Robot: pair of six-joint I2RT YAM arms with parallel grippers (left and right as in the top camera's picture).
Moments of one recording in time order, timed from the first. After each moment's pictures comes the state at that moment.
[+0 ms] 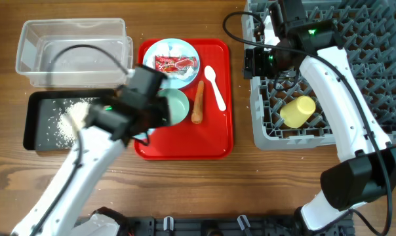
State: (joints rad) left arm -0.42 1.31 1.22 -1.04 -0.04 -0.54; right arm 0.26 1.80 1.76 -1.22 -0.13 0.22
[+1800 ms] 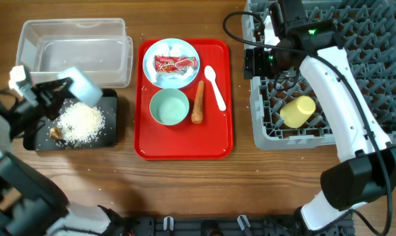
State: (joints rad) left arm 0.70 1.70 1.22 -1.03 1.49 0.07; right arm 0.26 1.80 1.76 -1.22 -0.13 0.22
